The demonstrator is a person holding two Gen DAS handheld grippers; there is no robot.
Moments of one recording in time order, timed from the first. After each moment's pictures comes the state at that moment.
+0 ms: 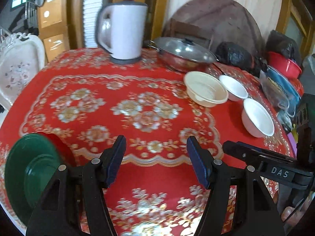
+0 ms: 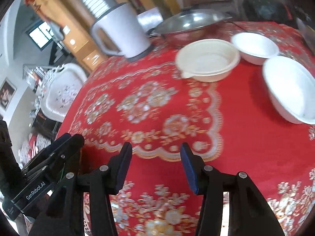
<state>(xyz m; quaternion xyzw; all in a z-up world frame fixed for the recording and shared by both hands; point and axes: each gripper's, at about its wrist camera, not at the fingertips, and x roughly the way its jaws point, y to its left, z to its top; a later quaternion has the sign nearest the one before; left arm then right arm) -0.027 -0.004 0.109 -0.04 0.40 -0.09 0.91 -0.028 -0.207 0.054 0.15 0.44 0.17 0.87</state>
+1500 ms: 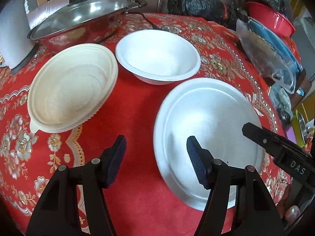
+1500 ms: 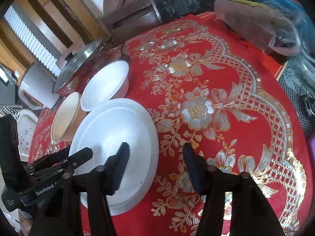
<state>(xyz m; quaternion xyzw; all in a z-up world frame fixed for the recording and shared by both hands) 0.111 -0.278 0.040 0.03 0.52 -0.18 0.84 0.034 -0.471 0.027 0.19 0.45 0.03 0.87</state>
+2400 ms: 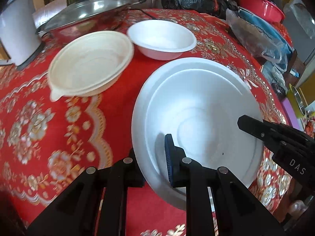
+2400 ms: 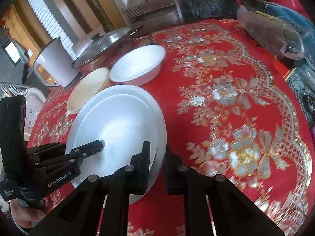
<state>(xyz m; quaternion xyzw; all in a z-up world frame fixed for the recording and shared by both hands) 0.060 -0.234 0.042 0.06 0.52 -0.20 0.83 -0.006 -0.416 0.032 0.15 0.44 0.07 0.88</state>
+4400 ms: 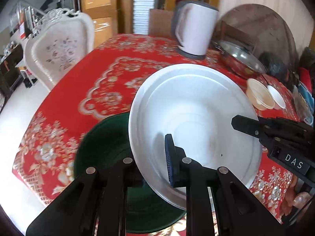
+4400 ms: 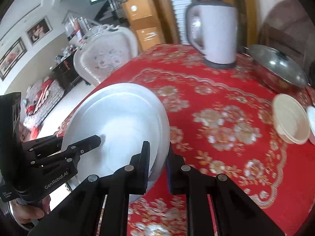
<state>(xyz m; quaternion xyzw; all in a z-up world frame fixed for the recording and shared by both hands) -0.068 0.162 0.112 -0.07 0.43 0.04 0.90 -0.021 -0.022 0.085 -0.03 0.41 0.32 0.85</state>
